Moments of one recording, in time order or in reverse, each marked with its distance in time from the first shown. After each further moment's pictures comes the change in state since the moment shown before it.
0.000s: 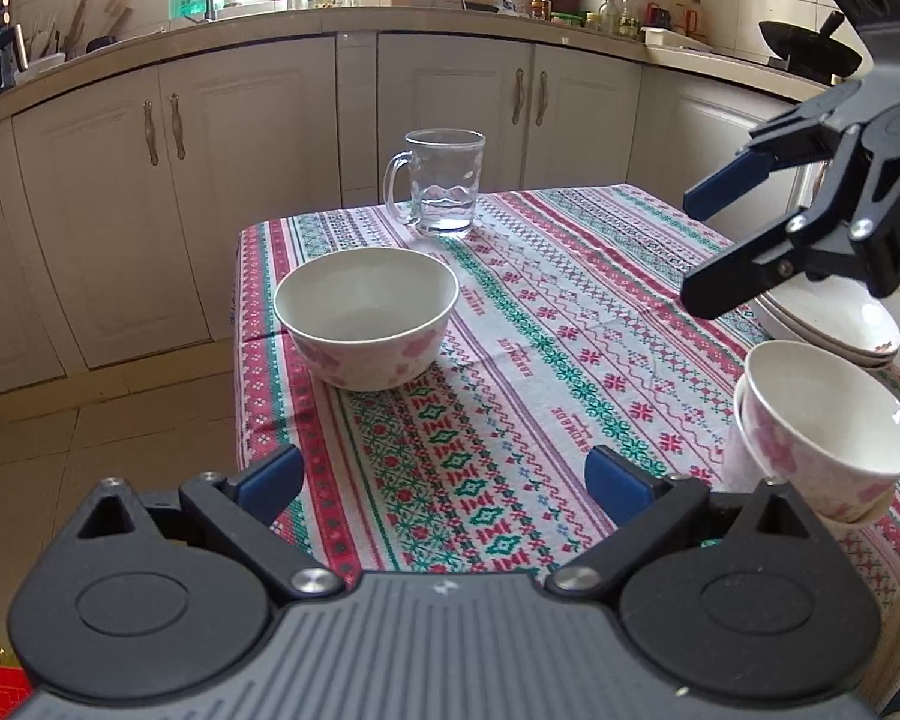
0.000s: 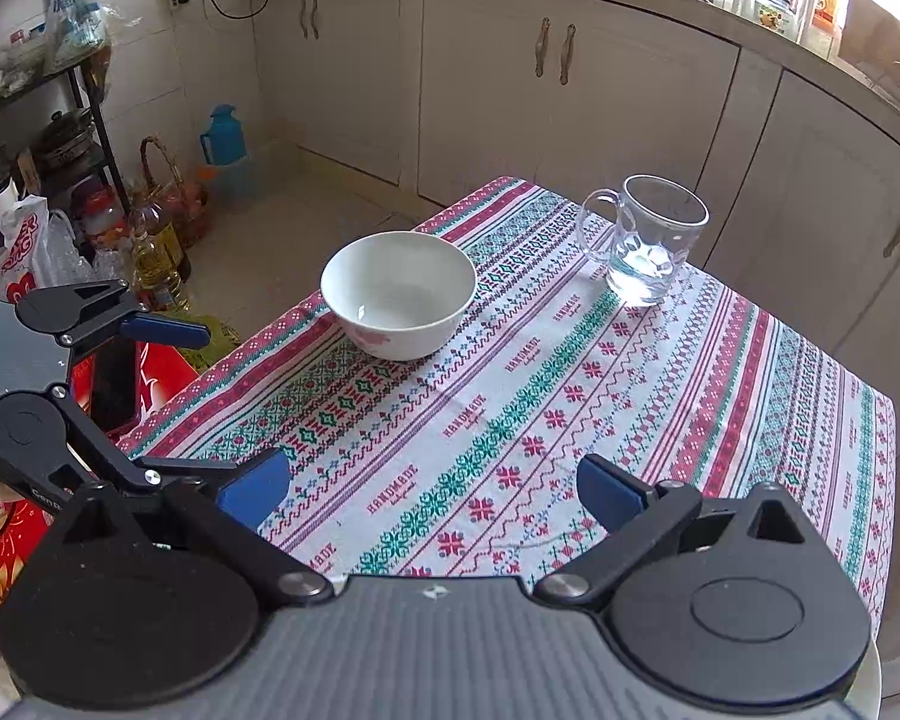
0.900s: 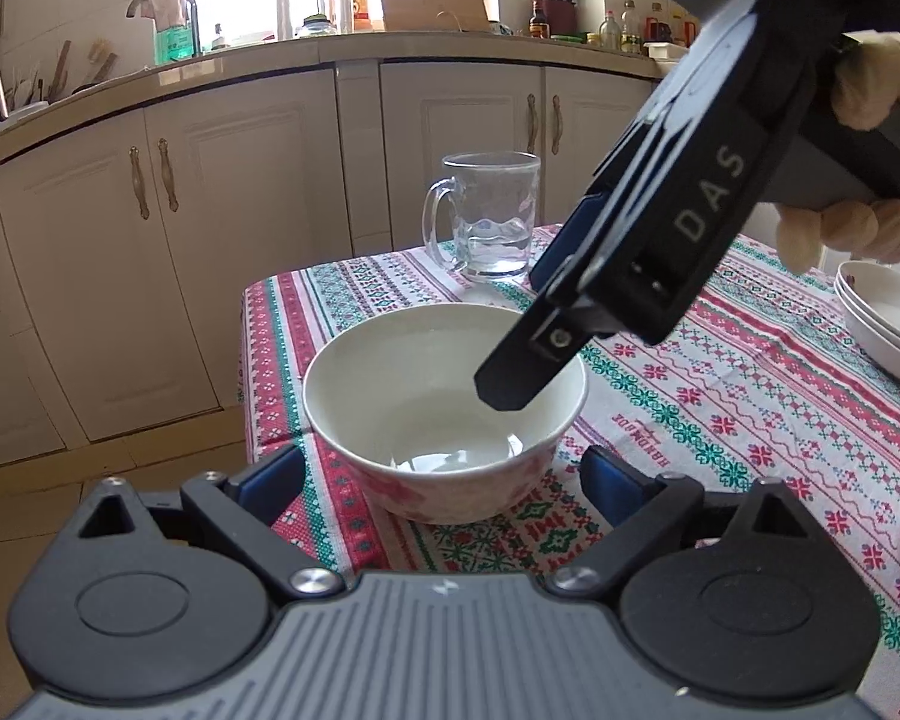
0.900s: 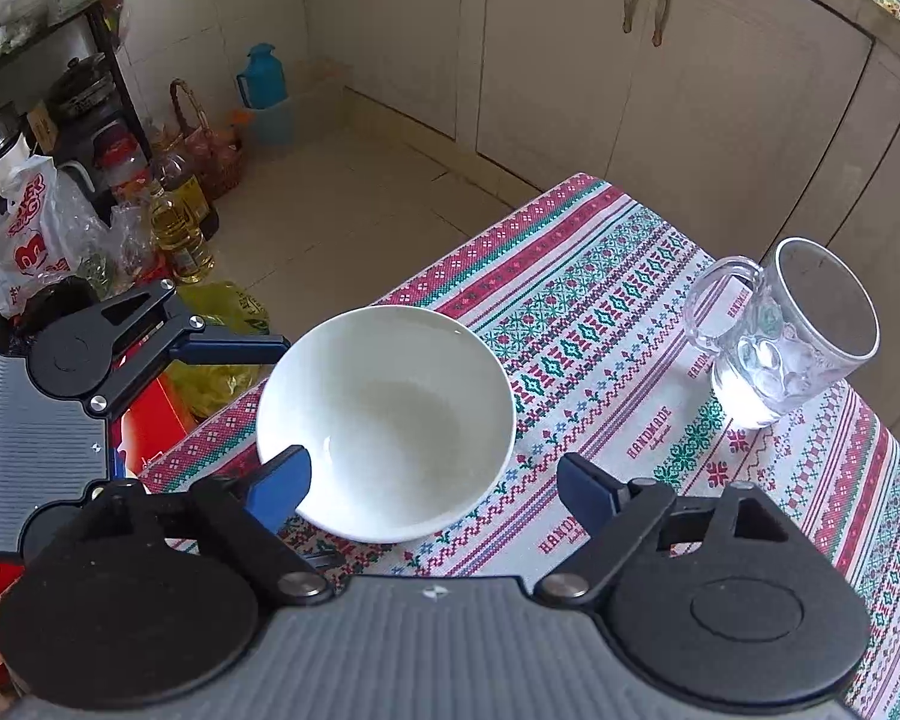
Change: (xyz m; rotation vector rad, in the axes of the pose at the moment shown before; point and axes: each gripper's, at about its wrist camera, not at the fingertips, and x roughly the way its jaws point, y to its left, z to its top) left arm 0.081 0.038 0.023 0.069 -0.098 0.017; right arm 0.133 -0.020 0.097 -0.070 0.144 0.120
